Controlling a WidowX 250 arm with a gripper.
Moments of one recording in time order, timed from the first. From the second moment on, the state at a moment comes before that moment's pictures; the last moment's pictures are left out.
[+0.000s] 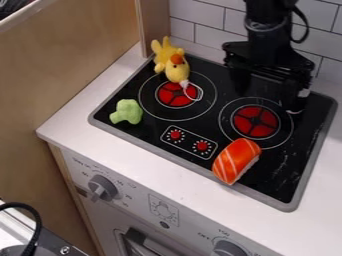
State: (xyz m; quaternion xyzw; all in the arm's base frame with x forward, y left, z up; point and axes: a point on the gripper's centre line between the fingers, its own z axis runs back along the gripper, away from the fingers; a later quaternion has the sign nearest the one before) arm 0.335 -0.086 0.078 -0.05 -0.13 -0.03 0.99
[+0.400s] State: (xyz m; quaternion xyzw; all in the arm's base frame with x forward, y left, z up) arm 0.351 -0.104 0.073 -0.05 -0.13 -0.04 0.99
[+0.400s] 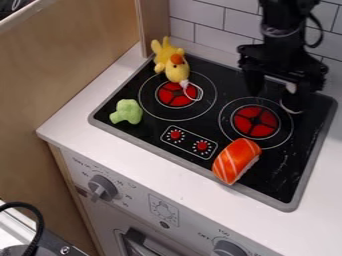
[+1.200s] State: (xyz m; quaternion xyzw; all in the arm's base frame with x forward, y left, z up) arm 0.361 -0.109 0.045 -0.06 -0.14 -0.04 0.99
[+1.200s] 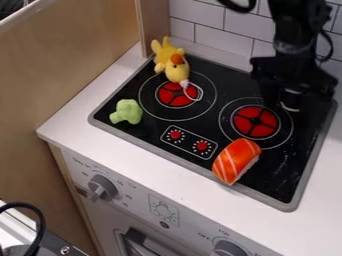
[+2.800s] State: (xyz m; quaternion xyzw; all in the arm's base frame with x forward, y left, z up) arm 0.327 -0.059 0.125 -0.04 -0.03 0.03 1.00
